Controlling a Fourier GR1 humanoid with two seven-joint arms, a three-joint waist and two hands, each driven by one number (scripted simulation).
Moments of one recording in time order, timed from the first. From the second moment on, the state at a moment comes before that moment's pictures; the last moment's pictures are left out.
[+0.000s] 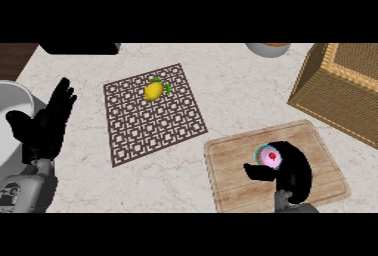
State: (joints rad) left arm -0.19 0.30 0.04 -1.46 0.08 0.15 0.14; right arm -0.02 -0.01 0.22 -1.52 0.93 -0.41 0.99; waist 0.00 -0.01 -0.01
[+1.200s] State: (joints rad) left arm -0.21 0.27 0.05 -1.45 0.05 0.14 0.15; right arm -0.06 -0.07 0.38 -1.35 0.54 -0.33 0.08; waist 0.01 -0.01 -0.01
